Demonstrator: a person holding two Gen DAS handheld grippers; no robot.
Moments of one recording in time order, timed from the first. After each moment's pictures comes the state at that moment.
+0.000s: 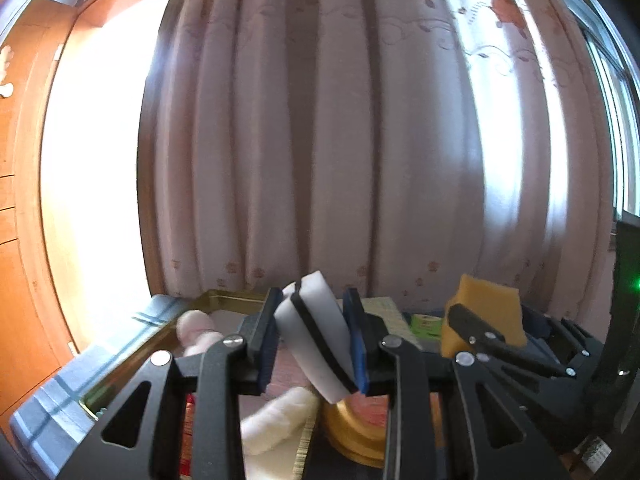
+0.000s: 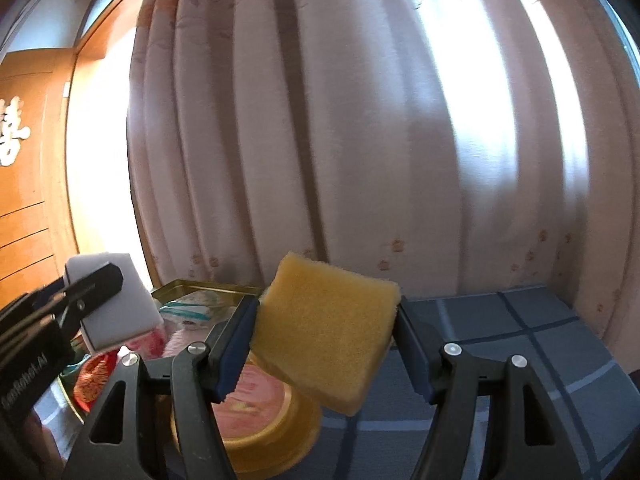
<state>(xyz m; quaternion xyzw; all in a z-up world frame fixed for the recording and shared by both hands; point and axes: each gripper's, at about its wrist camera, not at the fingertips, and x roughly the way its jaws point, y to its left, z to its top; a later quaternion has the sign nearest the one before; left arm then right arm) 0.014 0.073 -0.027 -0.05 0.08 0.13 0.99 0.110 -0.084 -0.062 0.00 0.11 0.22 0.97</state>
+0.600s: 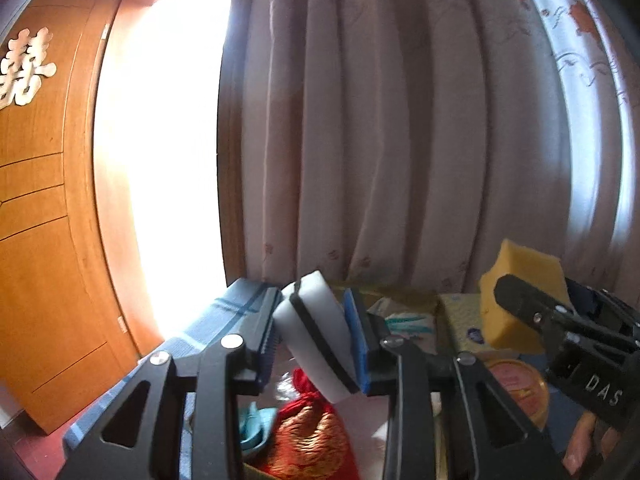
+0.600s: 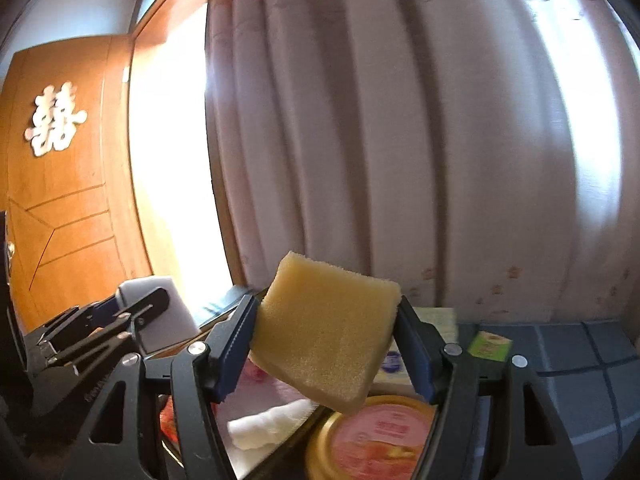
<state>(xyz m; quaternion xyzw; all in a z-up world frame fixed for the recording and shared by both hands) 0.008 0.162 -0.027 -0.07 0.13 0.23 0.96 0.099 0.009 -0.027 -0.03 0.13 0.34 0.93</state>
